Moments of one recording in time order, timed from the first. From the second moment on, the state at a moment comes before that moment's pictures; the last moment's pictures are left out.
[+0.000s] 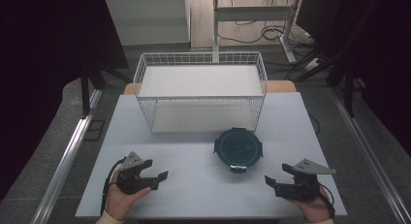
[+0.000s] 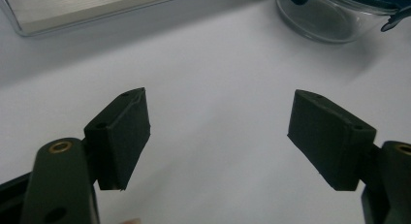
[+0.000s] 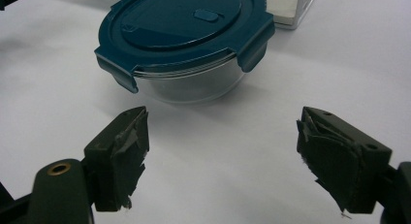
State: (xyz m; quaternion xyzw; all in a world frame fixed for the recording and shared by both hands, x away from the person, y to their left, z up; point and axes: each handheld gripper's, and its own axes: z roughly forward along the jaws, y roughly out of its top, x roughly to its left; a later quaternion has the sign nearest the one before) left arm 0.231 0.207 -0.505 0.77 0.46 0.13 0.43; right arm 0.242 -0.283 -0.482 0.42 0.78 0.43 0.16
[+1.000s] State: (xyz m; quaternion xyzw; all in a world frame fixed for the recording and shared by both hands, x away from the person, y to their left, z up) left arm 0.233 0.207 -0.505 0.76 0.46 0.12 0.44; right arm 0.311 -0.269 -0.404 0.41 0.81 0.39 0.13
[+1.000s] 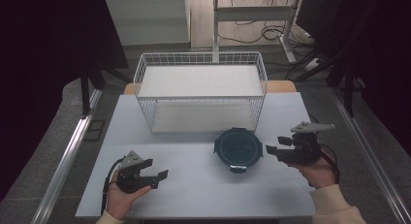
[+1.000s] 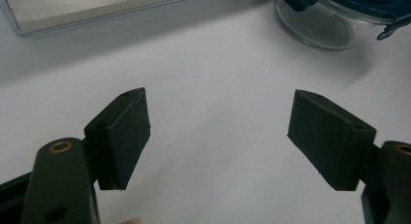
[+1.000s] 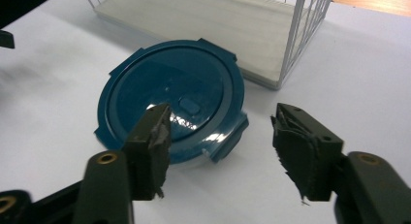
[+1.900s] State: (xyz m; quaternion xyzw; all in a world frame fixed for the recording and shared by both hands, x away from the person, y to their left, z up) left arm 0.232 0.208 -0.506 0.76 0.47 0.12 0.44; right arm 0.411 -0.229 -0.434 0.40 0.87 0.27 0.11
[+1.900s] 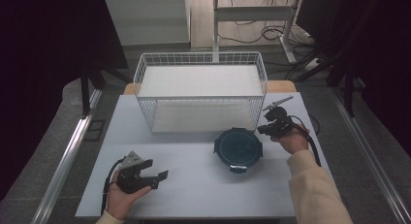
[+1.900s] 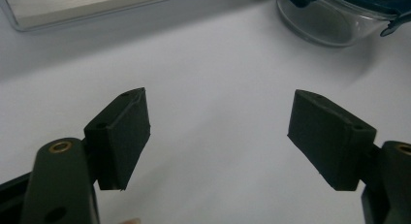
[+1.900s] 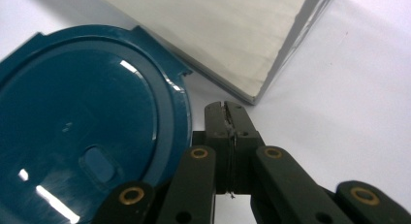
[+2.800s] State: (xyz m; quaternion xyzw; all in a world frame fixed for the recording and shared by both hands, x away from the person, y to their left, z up) left arm 0.234 0.212 -0.507 0.76 0.47 0.12 0.44; right arm 0.409 -0.208 -0.453 0.38 0.89 0.22 0.13
